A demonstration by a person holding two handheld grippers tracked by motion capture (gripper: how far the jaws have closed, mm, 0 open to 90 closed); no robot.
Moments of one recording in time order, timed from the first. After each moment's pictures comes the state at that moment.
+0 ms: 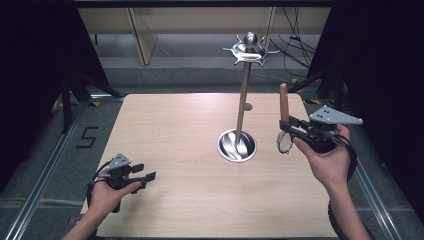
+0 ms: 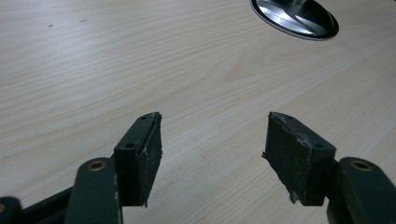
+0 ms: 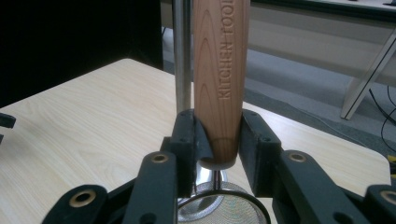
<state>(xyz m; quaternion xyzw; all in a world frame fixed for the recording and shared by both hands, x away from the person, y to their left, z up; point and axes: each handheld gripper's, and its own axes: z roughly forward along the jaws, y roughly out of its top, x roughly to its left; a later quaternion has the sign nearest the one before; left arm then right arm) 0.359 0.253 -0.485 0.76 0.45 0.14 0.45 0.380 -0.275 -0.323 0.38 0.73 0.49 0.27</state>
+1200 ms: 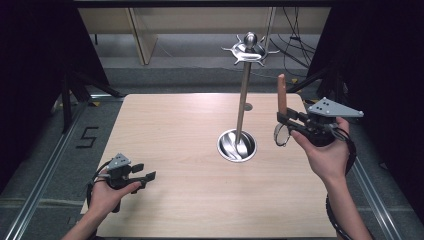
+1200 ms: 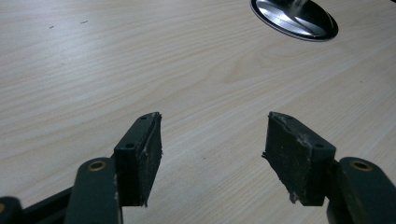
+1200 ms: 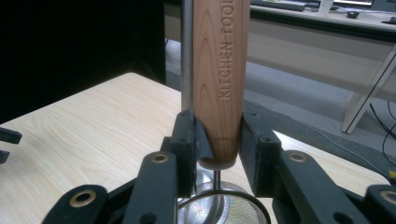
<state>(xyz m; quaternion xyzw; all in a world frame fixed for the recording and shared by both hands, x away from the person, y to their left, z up) 0.359 0.252 -0.486 0.75 0.45 0.14 0.45 0.384 -0.264 -0.304 0.37 0.72 0.51 0.28</state>
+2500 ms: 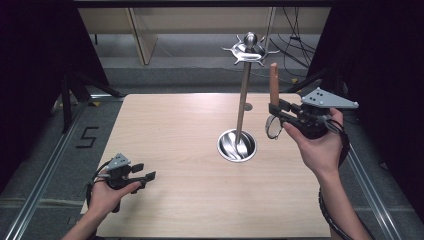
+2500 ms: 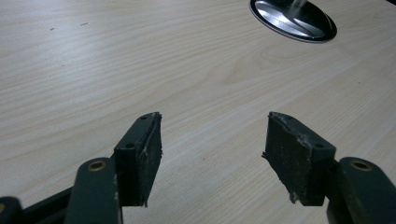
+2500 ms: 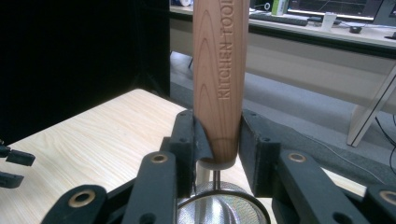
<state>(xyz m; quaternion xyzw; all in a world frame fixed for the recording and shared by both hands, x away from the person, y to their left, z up) 0.358 0.253 -0.485 0.75 0.45 0.14 0.46 0.385 -0.240 -0.280 0.36 0.72 0.53 0.29</state>
